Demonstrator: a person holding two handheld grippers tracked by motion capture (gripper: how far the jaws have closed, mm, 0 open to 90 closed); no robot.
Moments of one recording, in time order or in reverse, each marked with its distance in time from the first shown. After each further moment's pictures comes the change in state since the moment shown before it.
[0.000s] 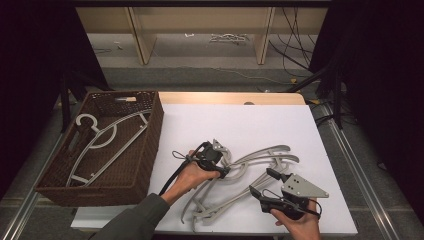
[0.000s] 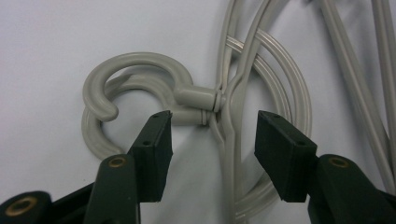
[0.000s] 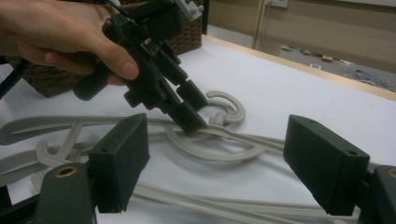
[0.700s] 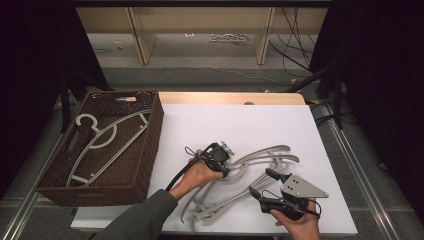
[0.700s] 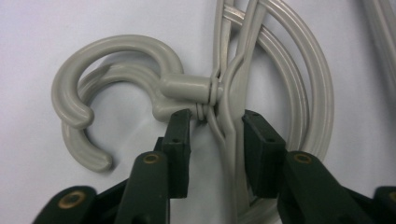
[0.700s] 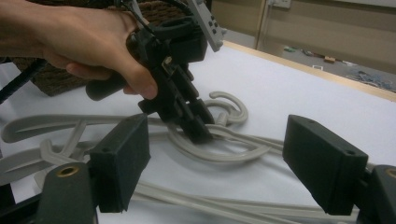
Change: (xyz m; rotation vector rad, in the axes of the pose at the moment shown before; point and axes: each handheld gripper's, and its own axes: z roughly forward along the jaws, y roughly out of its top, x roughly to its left) left arm -0.008 0.010 0.017 0.119 0.039 0.083; right arm 0.000 0.001 -0.001 0.002 -0.010 -0.034
